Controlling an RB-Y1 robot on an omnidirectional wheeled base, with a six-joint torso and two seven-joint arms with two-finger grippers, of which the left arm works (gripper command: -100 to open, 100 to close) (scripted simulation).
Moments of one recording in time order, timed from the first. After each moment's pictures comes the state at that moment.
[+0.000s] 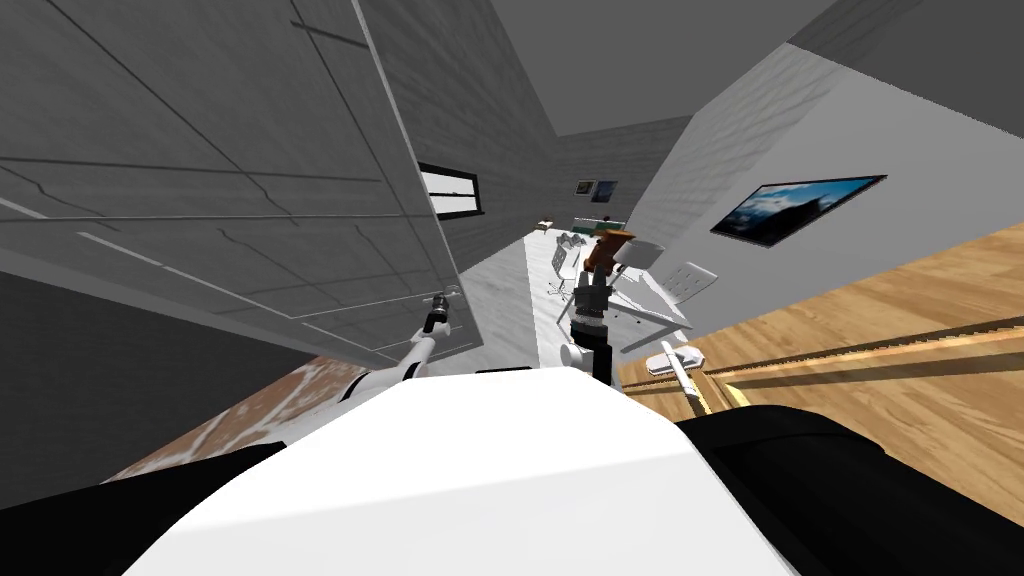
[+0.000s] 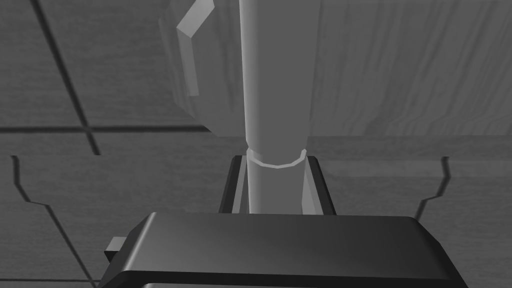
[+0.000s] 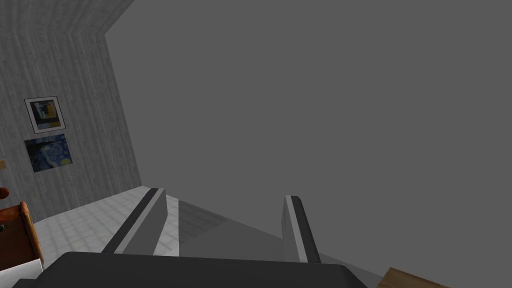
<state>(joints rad) -0.42 0.22 0.26 -0.65 0.11 -0.46 0.02</state>
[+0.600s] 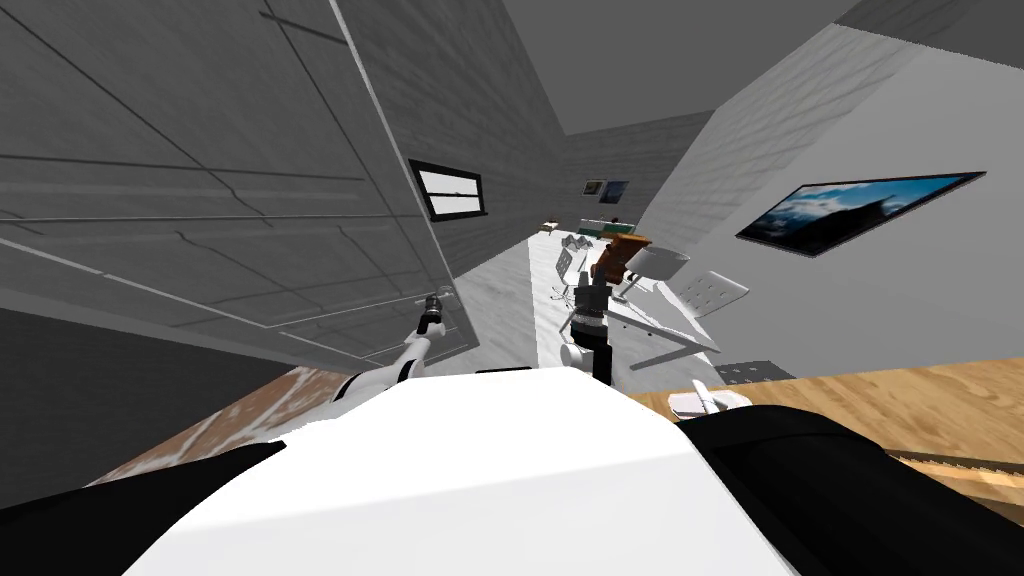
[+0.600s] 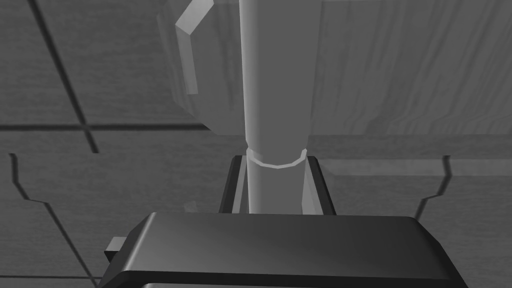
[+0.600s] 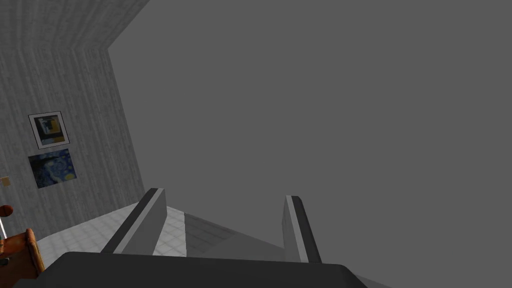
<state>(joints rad) -0.44 0.25 0.32 -0.60 0.13 -0.48 0.01</state>
